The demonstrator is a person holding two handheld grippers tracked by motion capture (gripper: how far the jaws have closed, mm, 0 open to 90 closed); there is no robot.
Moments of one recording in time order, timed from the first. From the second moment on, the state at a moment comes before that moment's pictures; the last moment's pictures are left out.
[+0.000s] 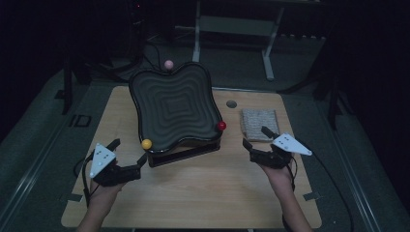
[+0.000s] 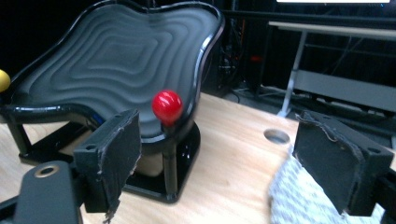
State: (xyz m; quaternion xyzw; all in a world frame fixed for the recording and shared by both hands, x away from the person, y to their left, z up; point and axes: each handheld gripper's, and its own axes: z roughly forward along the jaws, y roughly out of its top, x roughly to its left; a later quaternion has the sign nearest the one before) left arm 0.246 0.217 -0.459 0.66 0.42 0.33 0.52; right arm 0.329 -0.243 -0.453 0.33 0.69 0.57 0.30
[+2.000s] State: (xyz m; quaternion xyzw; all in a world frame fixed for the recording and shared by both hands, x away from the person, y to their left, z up) left arm 0.263 0.164 -0.486 0.73 0.37 0.28 0.50; right arm 0.376 -0.194 -0.476 0.32 0.76 0.50 0.26
